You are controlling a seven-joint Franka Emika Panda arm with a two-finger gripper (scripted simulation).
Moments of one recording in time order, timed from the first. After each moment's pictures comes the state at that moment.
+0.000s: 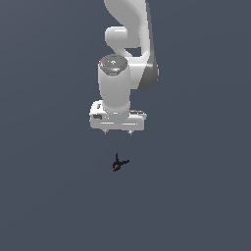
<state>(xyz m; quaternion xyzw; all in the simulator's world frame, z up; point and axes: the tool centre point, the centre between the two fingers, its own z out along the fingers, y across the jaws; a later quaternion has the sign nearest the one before) -0.005 -0.030 0.175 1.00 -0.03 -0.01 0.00</state>
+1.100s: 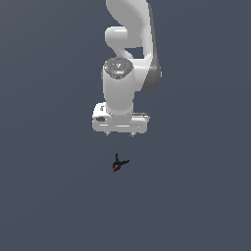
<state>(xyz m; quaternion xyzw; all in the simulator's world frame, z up) 0.003 -0.022 0.172 1.00 -0.02 0.00 0.01</state>
